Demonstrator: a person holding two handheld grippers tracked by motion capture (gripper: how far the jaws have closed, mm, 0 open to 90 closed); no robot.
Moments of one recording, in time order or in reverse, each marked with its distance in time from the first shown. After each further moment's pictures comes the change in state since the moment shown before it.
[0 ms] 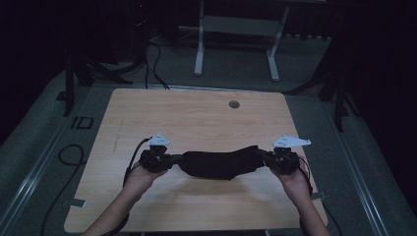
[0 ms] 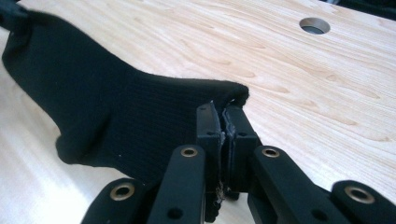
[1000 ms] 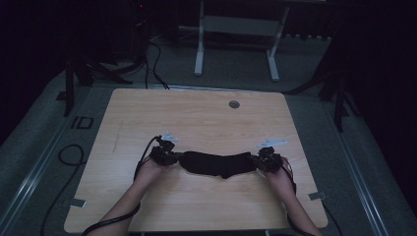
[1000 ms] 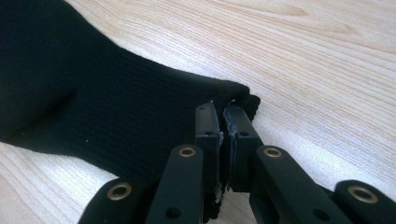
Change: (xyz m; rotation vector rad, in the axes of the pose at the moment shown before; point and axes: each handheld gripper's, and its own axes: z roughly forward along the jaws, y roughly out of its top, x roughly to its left) left arm 0.045 -0.011 0.067 0.110 0.079 -0.040; right arm -0.028 -0.040 0.085 0.178 -0.023 0.064
